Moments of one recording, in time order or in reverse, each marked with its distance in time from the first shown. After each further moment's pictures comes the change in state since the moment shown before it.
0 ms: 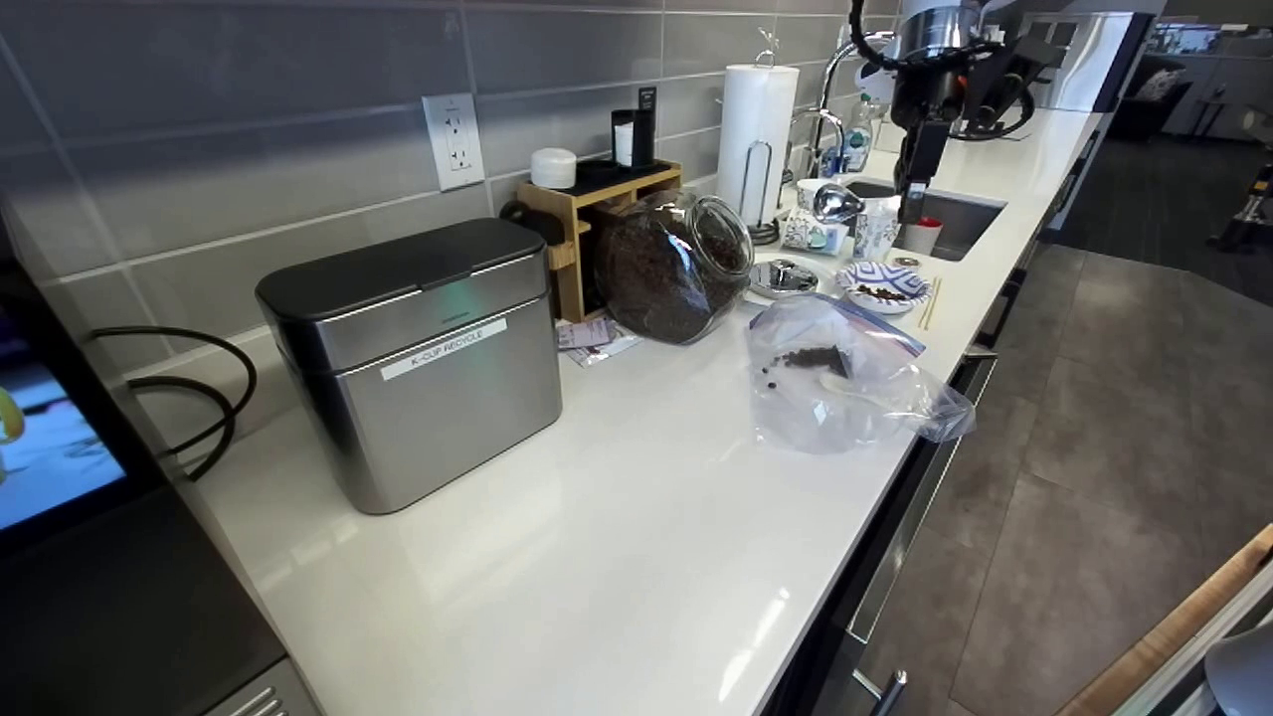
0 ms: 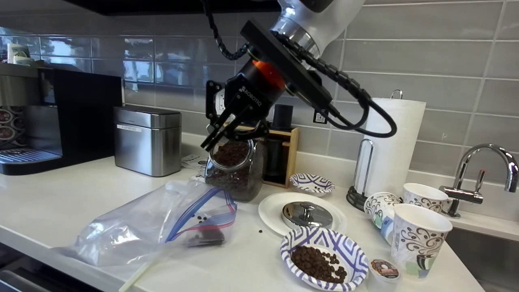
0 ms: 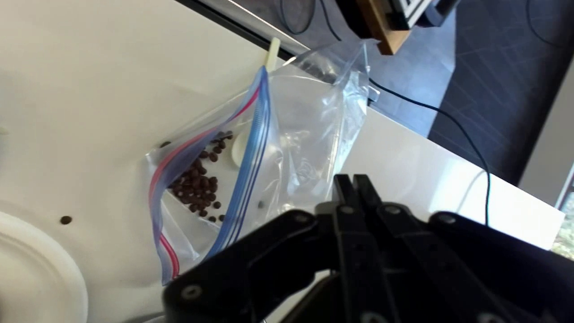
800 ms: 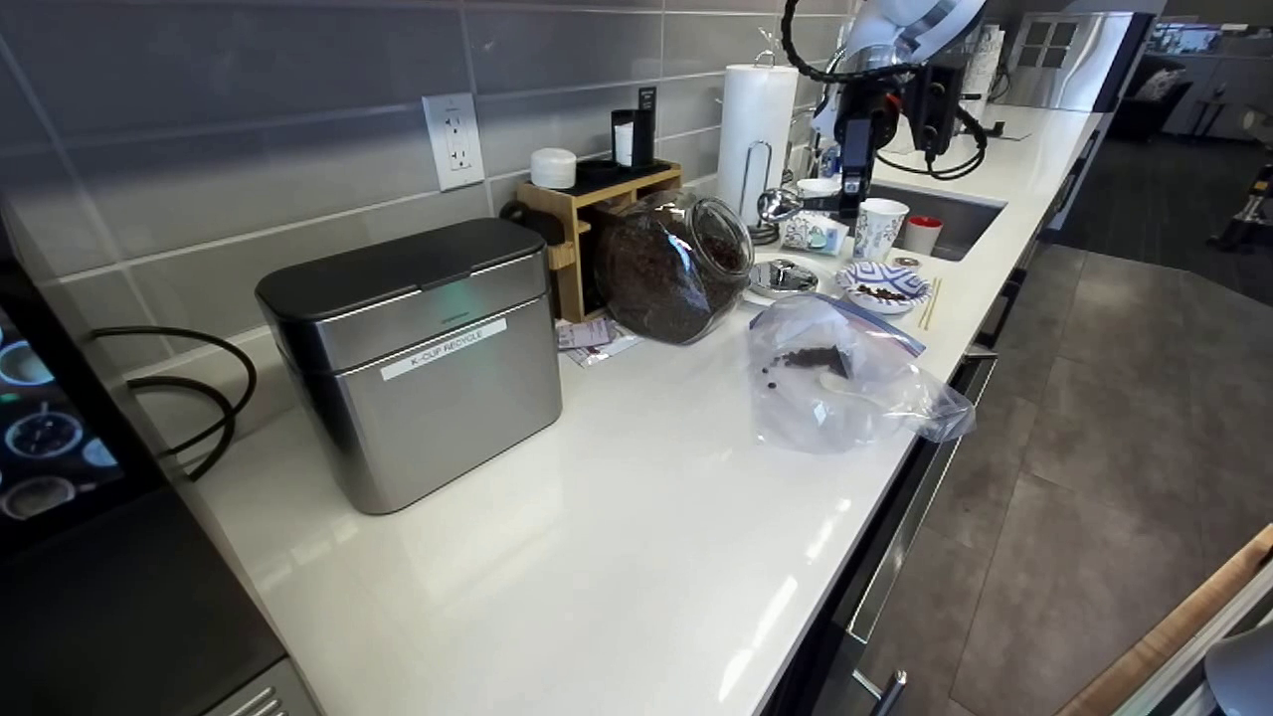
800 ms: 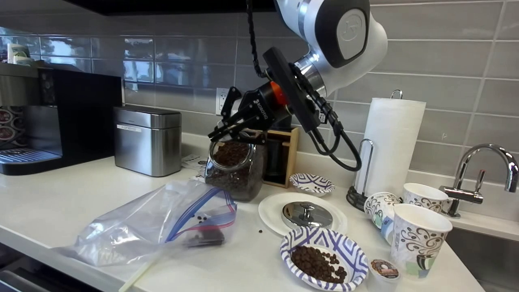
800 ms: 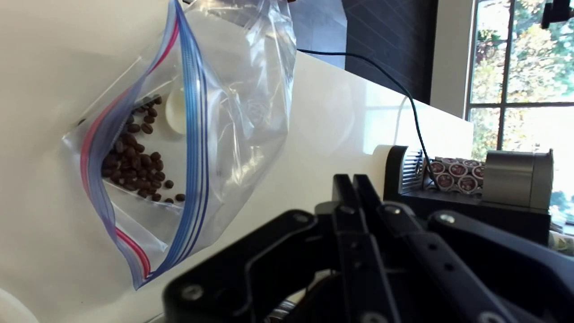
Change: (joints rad) arm -0.072 0.315 0.064 0.340 0.211 -0.247 0.282
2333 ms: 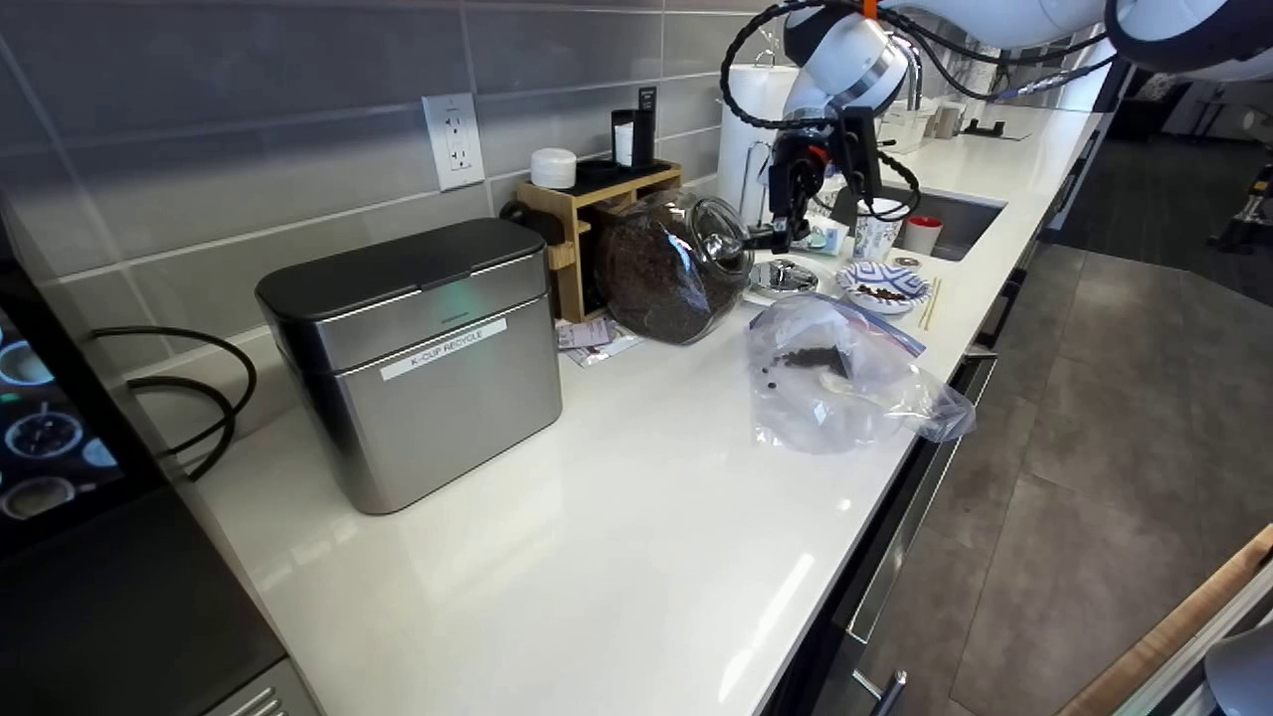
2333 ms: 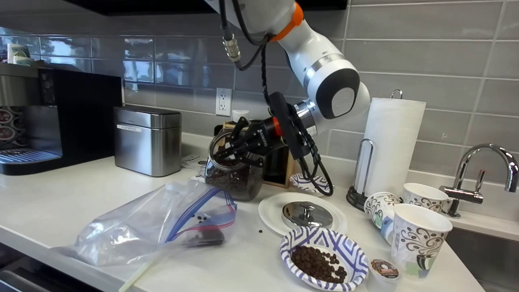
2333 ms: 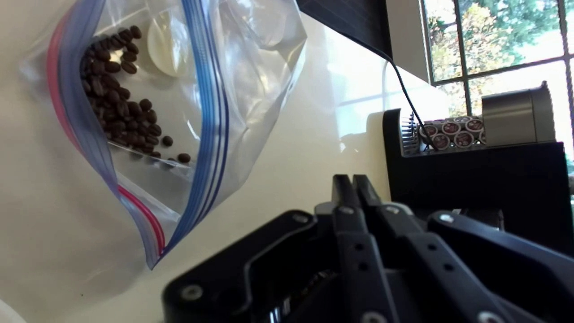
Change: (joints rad) arm -0.031 0.350 0.124 0.353 0.060 -0.057 0.264
